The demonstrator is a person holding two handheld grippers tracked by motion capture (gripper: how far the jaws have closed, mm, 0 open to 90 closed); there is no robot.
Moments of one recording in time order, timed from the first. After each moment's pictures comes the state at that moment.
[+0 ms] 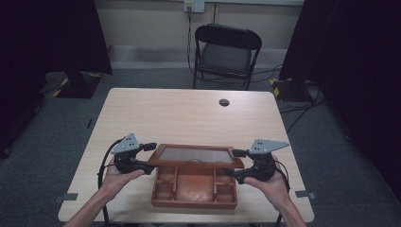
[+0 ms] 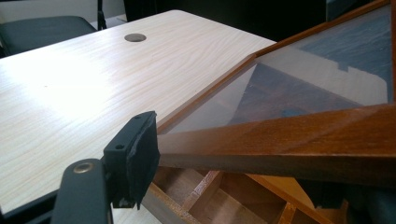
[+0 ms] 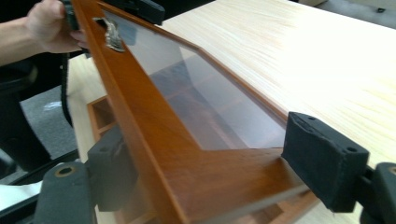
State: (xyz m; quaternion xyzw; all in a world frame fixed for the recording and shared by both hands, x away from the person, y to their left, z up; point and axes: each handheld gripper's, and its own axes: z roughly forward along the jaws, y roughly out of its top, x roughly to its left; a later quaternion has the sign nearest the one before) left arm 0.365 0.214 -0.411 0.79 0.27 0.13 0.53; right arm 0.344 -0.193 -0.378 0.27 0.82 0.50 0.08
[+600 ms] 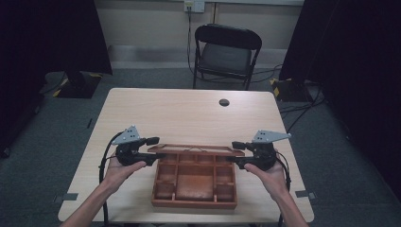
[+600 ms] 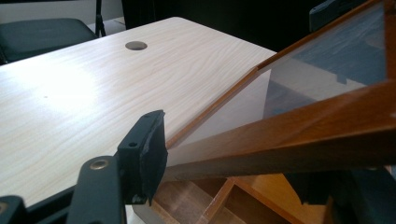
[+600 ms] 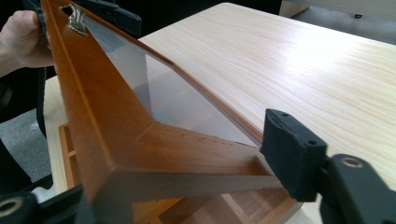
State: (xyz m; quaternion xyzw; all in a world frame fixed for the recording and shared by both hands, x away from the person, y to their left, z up) left arm 0.382 0.212 -0.401 0.79 0.28 0.12 0.54; right arm 0.370 -0.200 -0.378 0.30 0.80 0.51 0.09
